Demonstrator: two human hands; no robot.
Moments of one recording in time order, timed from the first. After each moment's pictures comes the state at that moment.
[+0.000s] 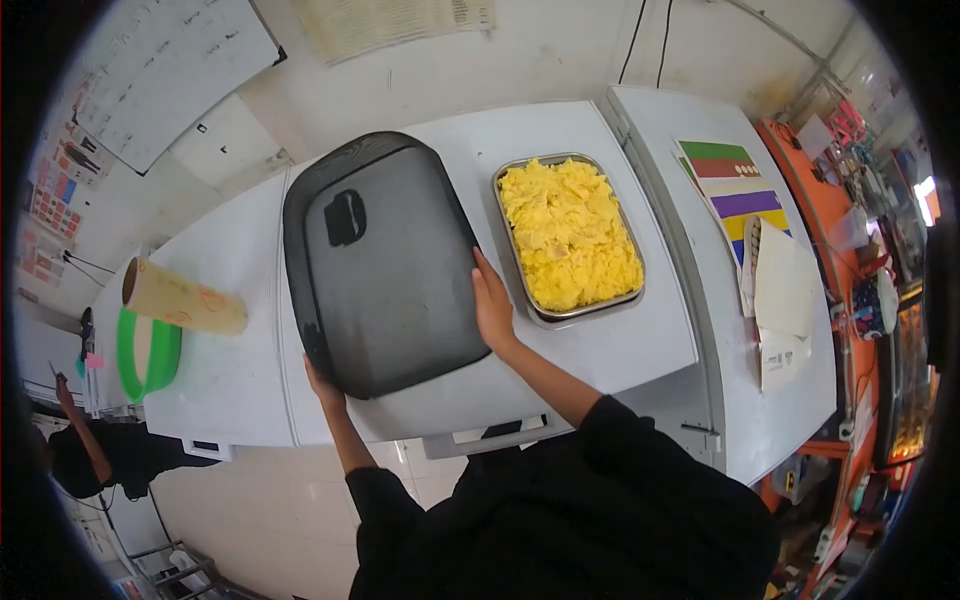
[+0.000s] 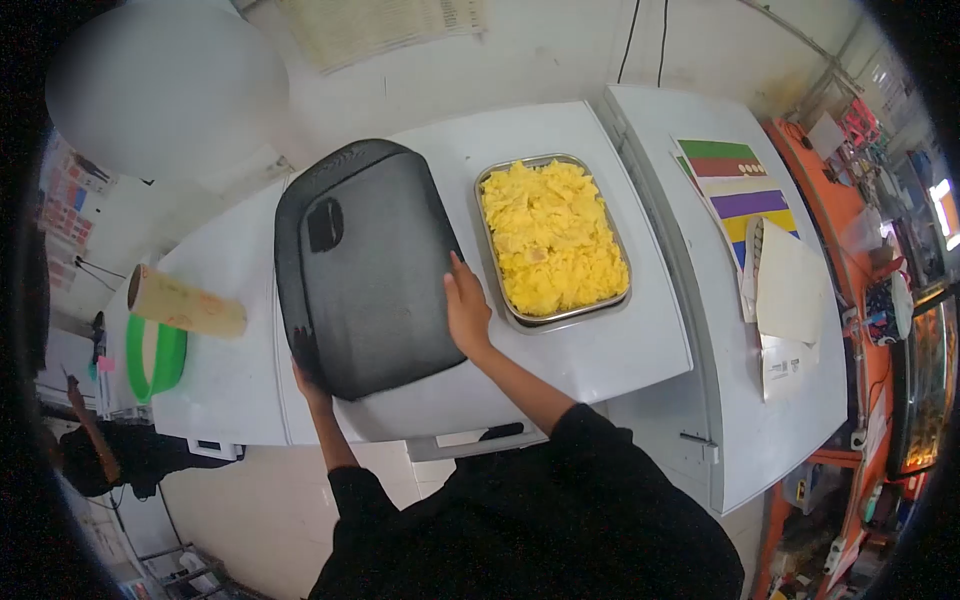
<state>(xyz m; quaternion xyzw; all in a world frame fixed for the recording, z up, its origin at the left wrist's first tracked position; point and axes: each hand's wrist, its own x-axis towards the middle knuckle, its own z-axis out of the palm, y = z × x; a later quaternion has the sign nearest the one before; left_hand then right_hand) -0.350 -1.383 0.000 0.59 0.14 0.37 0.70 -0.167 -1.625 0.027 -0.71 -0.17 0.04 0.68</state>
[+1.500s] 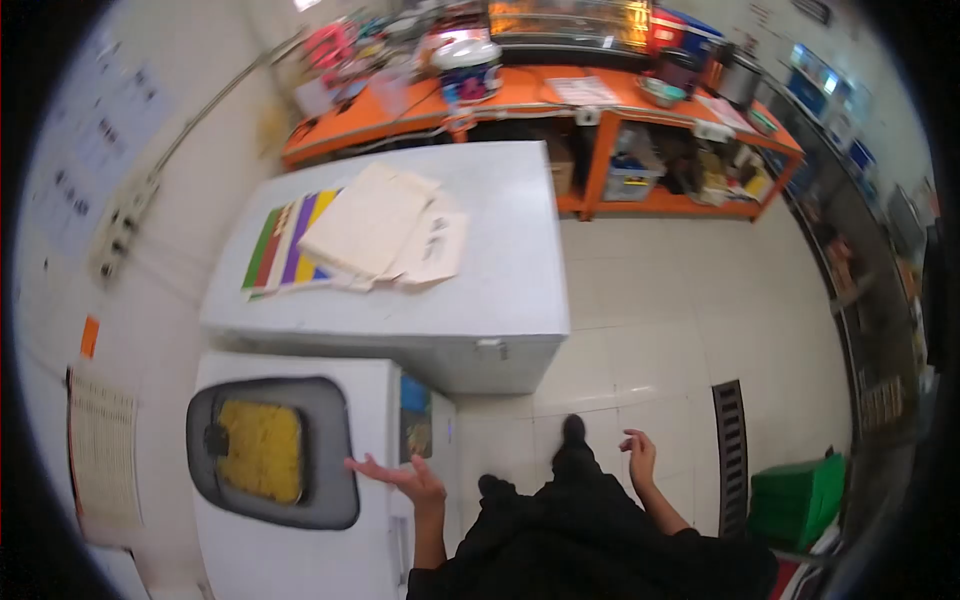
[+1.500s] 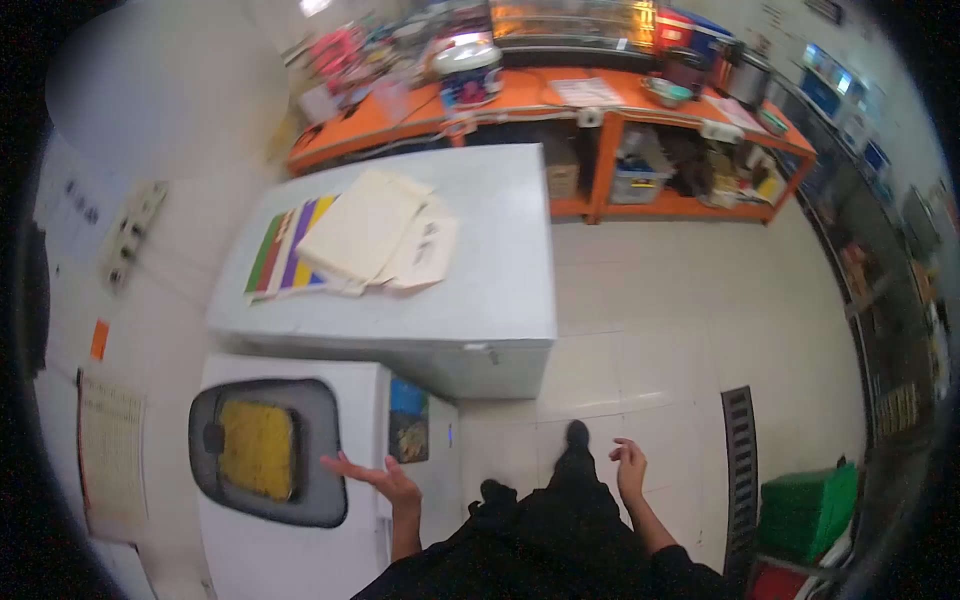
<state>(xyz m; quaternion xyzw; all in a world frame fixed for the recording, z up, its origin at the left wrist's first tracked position) -0.353 -1.857 0.023 0.77 -0.34 0.23 0.48 -0.679 -2.010 -0.132 -0.54 0.56 -0.37 0.51</state>
